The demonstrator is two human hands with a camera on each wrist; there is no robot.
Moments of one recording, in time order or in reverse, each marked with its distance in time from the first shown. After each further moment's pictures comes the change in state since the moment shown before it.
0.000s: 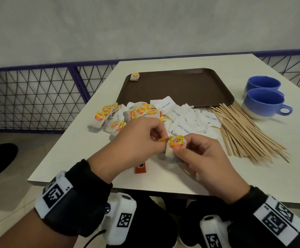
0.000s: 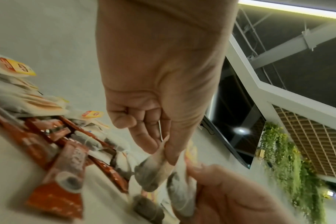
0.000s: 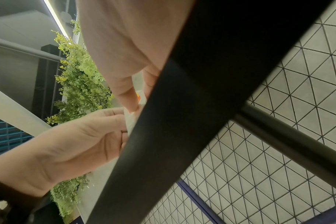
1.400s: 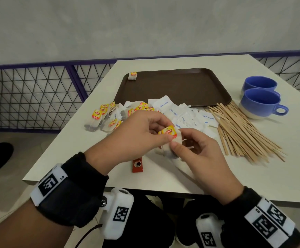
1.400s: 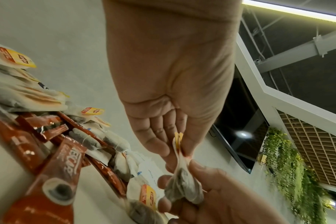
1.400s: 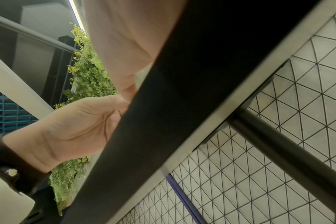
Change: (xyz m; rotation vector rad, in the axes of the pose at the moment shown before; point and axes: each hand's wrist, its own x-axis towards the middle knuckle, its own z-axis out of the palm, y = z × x) left_hand 0.007 0.002 -0.001 -0.274 -0.088 0.067; right_hand 0.003 0.010 -0.005 -0.264 0.098 -0.115
